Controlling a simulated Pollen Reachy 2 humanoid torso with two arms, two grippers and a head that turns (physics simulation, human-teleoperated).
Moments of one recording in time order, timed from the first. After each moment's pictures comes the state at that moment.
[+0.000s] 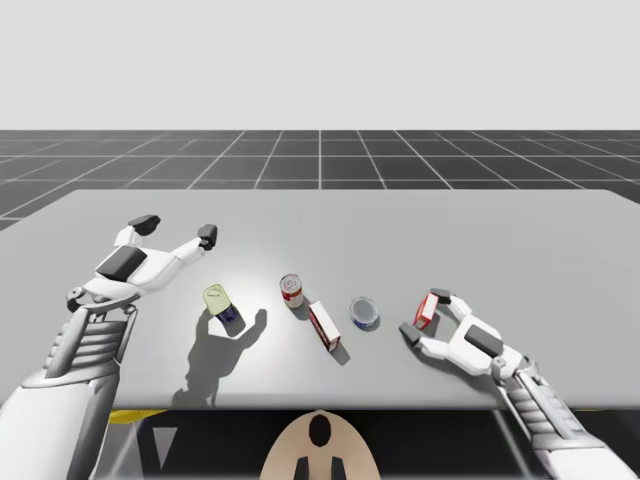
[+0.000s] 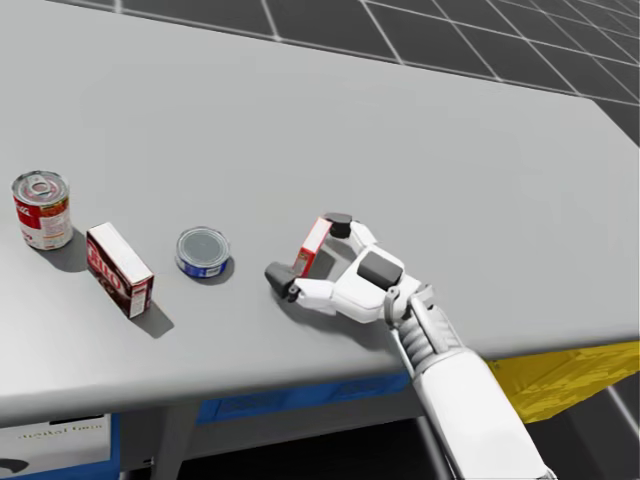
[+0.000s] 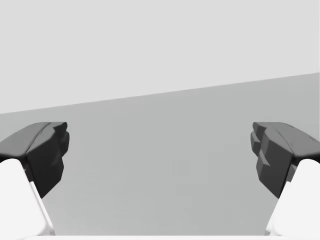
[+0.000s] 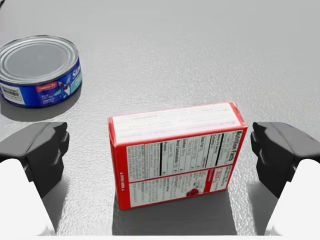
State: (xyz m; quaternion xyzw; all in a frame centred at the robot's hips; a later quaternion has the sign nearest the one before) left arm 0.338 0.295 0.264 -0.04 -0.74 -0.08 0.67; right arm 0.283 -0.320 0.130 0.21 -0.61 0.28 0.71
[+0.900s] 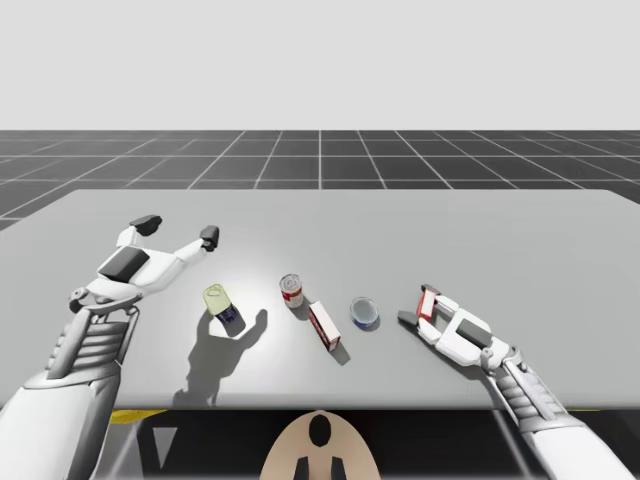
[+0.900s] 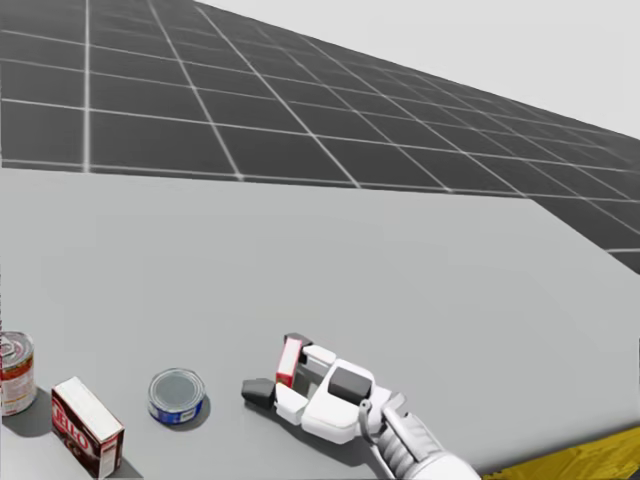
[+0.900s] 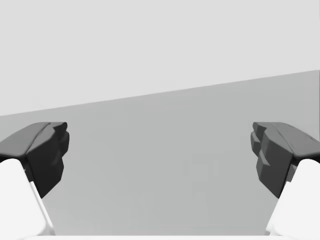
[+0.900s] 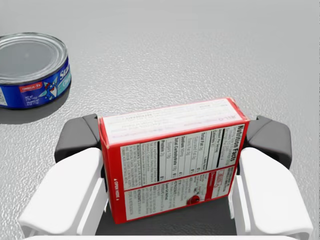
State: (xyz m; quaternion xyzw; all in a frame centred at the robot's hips) left arm 0.338 0.292 0.263 -0.04 -0.74 -0.09 0.67; right arm 0.299 -0.317 0.121 0.21 -0.61 0.29 0.70
